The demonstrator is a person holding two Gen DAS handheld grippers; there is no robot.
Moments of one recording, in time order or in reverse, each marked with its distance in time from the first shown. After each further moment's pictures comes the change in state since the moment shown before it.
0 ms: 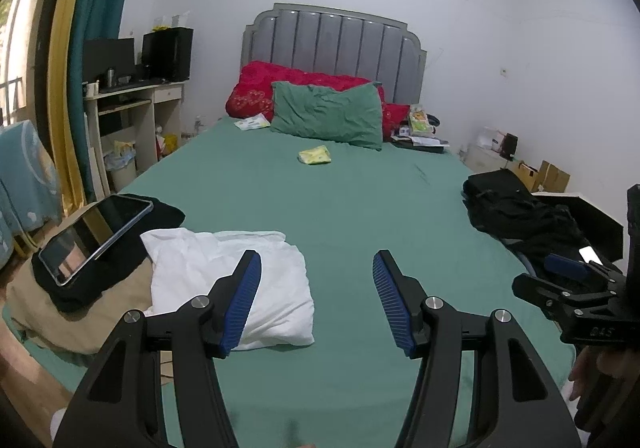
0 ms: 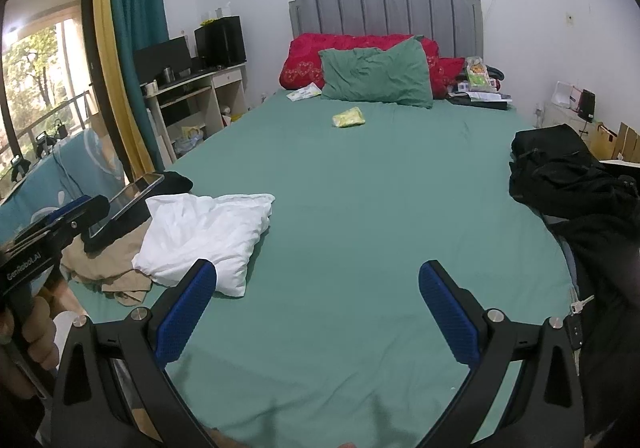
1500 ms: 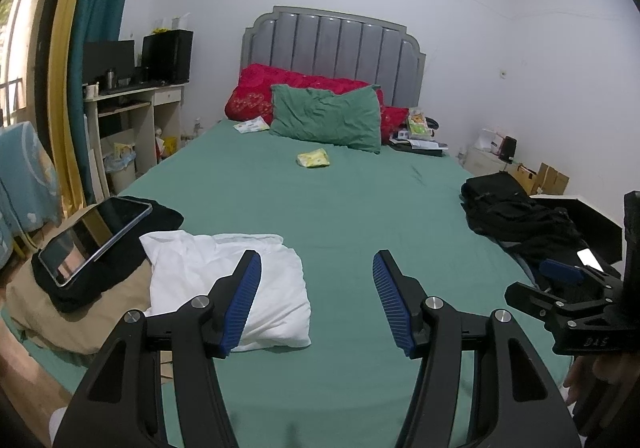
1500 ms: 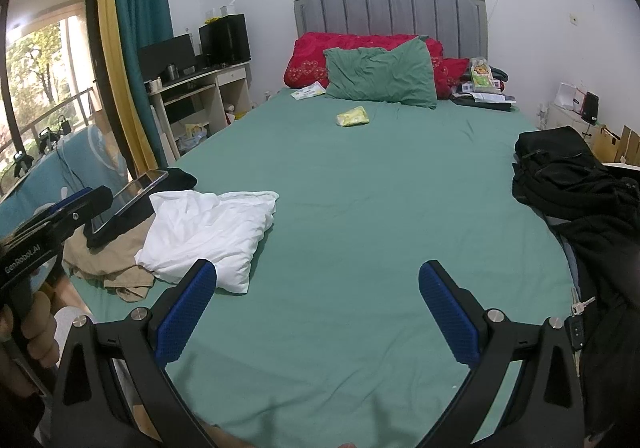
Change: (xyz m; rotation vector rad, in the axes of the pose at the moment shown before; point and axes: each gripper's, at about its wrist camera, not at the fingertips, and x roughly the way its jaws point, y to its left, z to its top) left arm -0.005 -0.014 0.001 -0.007 -0.008 0.013; right arm -0.003 0.013 -0.002 -0.004 0.001 -0.001
